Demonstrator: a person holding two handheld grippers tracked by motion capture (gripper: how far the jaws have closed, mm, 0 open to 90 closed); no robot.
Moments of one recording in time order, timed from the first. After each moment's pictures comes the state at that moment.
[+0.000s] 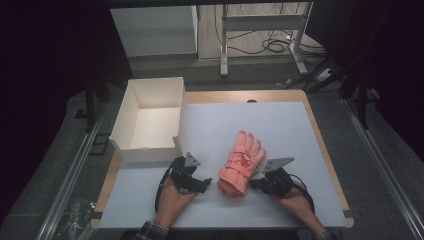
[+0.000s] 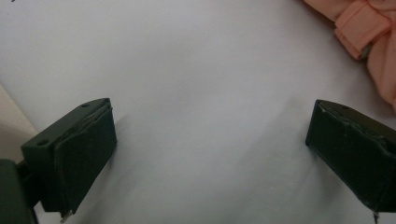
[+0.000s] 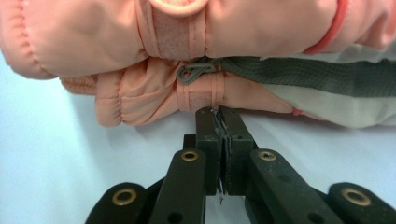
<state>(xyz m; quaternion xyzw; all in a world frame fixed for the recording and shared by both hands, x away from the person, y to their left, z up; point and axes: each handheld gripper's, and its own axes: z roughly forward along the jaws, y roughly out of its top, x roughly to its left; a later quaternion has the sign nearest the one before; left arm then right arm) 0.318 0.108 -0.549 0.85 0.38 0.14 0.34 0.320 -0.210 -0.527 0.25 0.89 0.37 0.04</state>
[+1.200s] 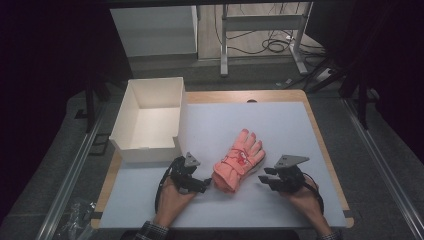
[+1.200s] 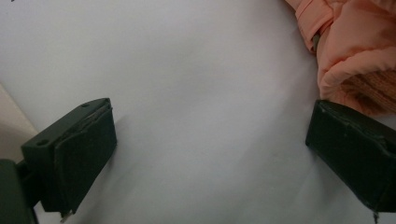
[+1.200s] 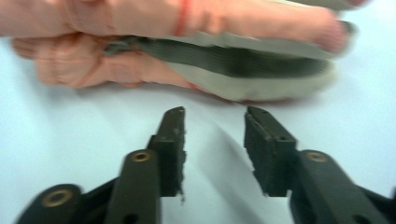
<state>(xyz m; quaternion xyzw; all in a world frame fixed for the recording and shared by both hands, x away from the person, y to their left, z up) 0.318 0.108 -0.549 0.84 0.39 0.14 0.35 0.323 -0.244 -0.516 0.29 0.87 0.38 0.13</state>
